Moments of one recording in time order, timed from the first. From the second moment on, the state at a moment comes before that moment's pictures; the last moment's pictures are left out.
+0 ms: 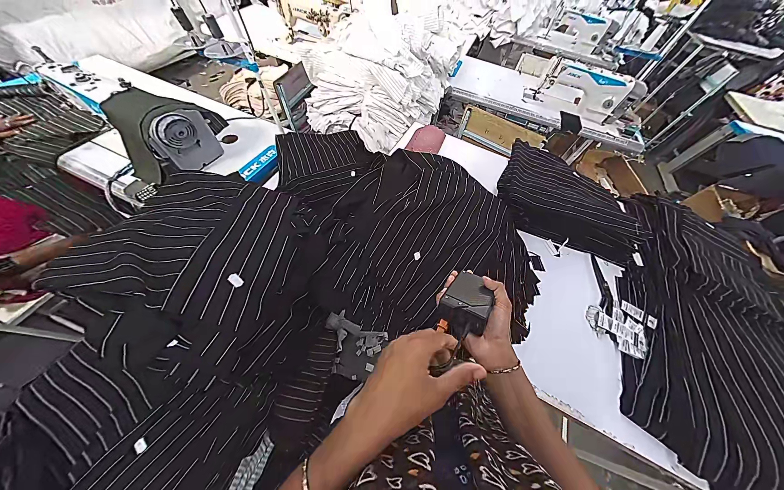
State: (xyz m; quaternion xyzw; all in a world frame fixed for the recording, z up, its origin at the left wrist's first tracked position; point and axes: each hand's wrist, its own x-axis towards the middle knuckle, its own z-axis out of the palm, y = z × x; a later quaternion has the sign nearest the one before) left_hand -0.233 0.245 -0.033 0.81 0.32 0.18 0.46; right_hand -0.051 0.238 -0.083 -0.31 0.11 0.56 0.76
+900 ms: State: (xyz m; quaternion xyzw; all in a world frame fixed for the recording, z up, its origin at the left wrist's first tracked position) left_hand -0.245 0.279 -0.073 0.68 0.32 0.19 0.64; right_hand -0.067 0.222 -0.096 -0.10 0.15 0.60 0.78
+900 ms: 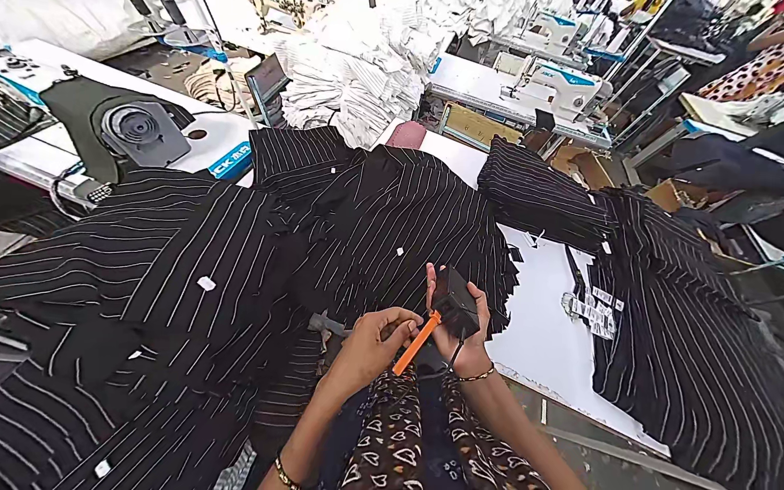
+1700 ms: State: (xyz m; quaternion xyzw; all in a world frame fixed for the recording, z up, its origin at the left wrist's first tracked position) left_hand -0.223 0.262 -0.070 0.66 0.29 0.27 0.64; right_hand -0.079 0.208 -0.109 -0.02 0.10 0.63 0.77
